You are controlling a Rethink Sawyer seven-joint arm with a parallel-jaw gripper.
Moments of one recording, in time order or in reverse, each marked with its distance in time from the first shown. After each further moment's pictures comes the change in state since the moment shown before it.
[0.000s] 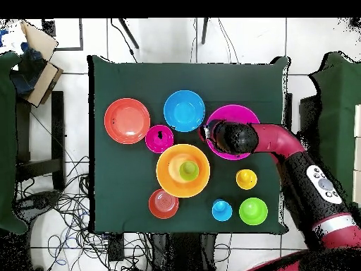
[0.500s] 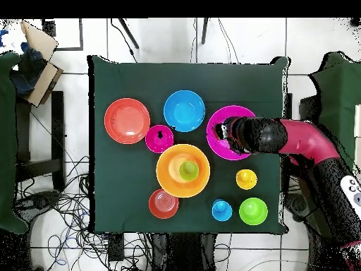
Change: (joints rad) arm -0.050 -0.192 0.020 0.051 0.113 0.132 0.000
